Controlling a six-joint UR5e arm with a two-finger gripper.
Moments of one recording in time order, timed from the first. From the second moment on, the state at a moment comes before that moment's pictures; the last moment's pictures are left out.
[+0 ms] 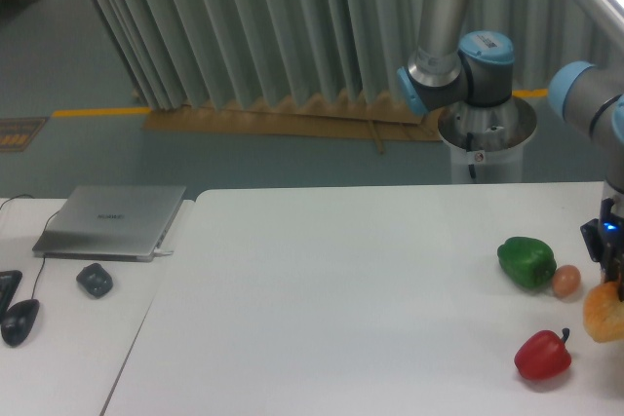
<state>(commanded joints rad) 2.55 -1.95 -1.50 -1.14 1.59 1.36</state>
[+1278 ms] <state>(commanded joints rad) 2.48 -2.03 -1.52 -1.01 1.73 1.32</state>
